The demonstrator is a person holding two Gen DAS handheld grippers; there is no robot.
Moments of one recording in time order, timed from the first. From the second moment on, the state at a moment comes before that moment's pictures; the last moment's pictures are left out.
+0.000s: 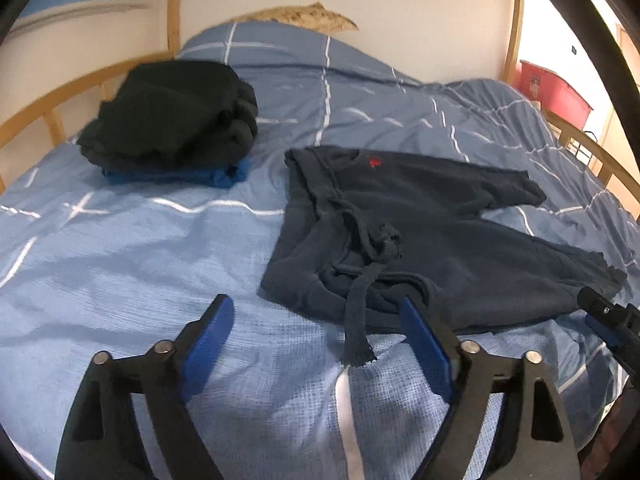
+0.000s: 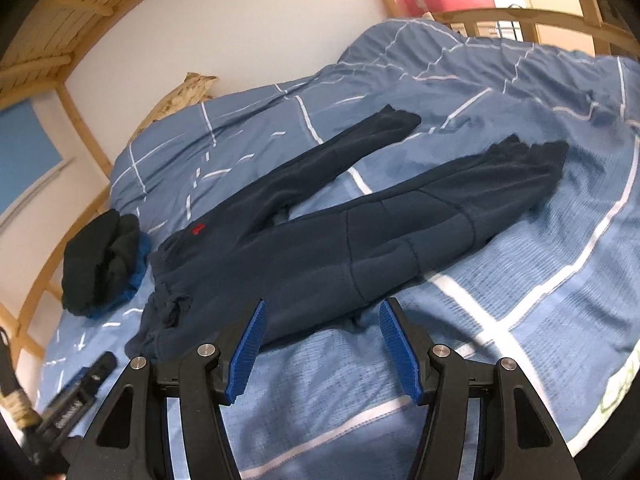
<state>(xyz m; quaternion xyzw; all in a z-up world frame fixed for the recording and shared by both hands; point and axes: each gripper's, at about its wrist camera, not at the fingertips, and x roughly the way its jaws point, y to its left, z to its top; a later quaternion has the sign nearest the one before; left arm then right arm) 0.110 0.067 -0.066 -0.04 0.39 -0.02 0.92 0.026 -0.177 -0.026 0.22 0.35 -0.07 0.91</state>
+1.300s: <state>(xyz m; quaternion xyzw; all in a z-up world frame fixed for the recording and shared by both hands) 0.150 0.067 -0.106 -0.13 0.44 -0.02 0.89 0.060 -0.188 -0.064 0.26 0.39 -0.10 0.88</state>
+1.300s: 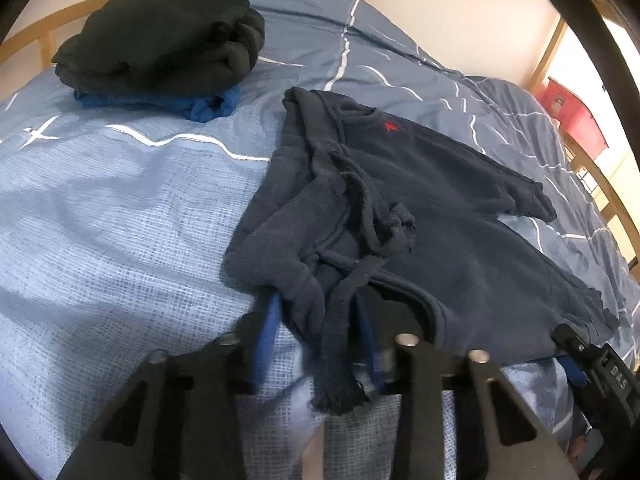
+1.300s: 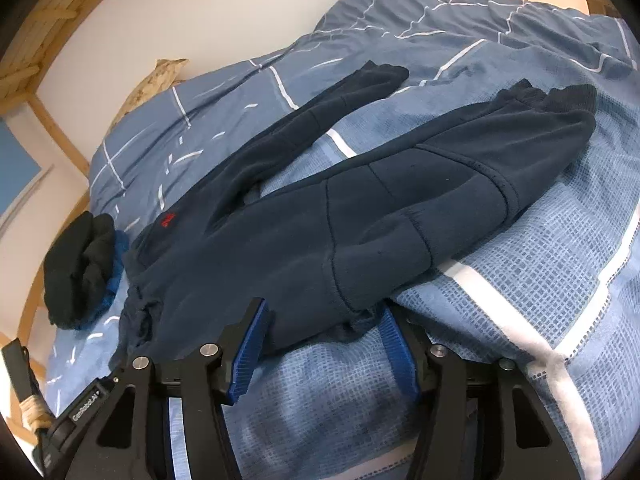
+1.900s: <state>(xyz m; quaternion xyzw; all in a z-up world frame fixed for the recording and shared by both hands) 0.154 0.066 -0.062 -0.15 0.41 0.02 0.90 0.063 -0.187 -0.012 0.20 0.34 -0.07 0.92</state>
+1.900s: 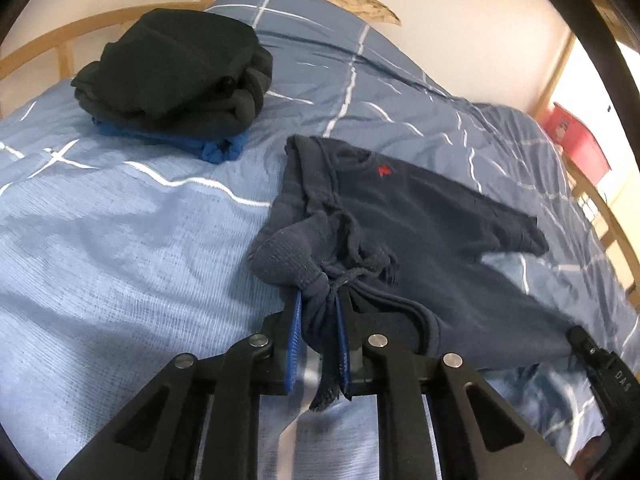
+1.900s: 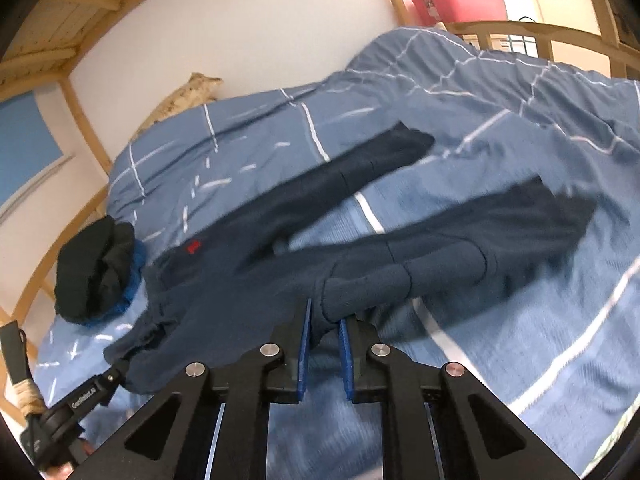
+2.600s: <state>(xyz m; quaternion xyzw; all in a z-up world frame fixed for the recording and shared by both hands) 0.301 0.058 -0.010 -0.11 0.41 0.04 0.90 0.233 -0.206 0.046 0.16 0.36 -0.04 0.92</state>
